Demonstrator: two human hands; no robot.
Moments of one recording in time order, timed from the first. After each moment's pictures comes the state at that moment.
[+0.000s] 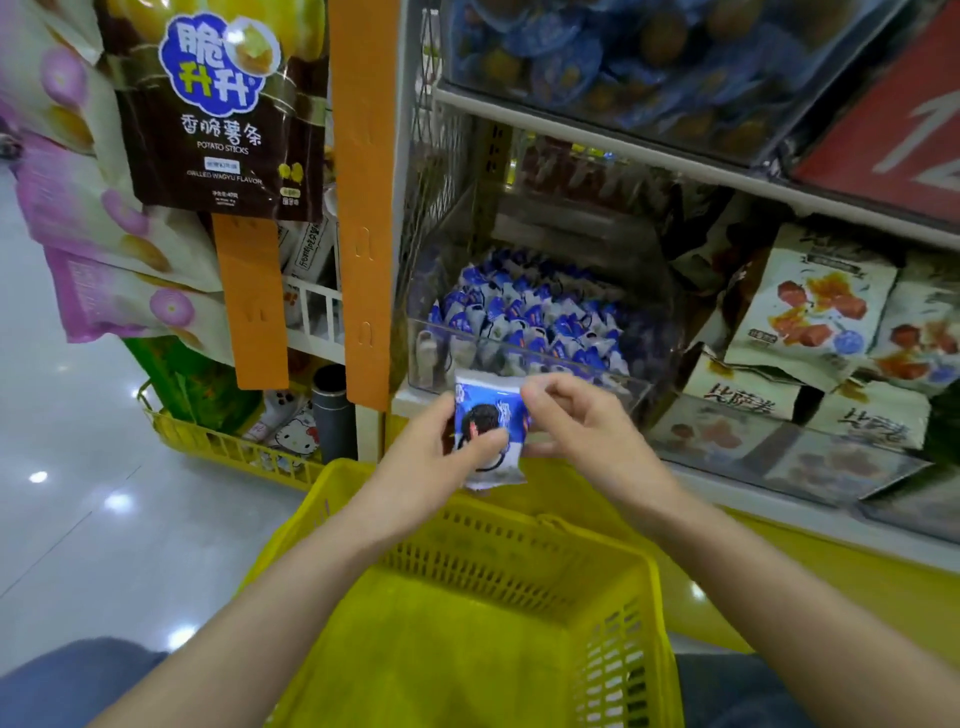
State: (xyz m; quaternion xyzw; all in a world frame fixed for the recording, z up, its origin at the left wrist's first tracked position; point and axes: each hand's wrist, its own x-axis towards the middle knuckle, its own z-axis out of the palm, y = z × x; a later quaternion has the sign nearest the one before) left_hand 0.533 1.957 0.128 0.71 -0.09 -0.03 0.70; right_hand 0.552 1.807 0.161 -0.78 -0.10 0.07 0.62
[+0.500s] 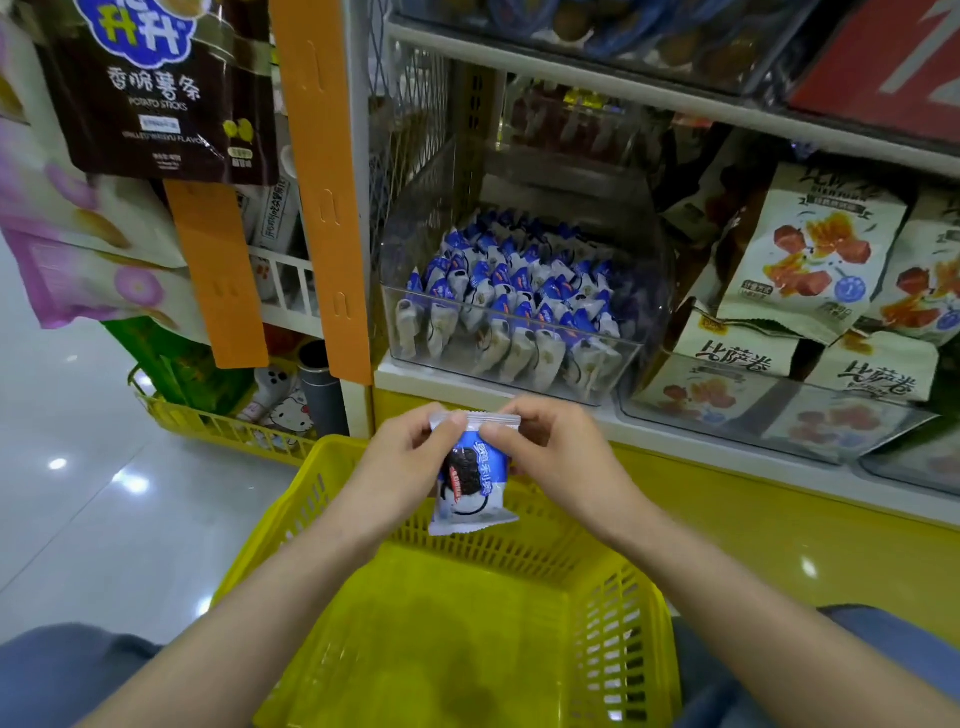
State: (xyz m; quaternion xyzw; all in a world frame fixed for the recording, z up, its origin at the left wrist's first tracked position) left_hand 0.527 1.949 0.104 0.73 0.02 -0.06 0.68; right_hand 0.544 1.799 0.119 -0.85 -0.14 0.05 0.50
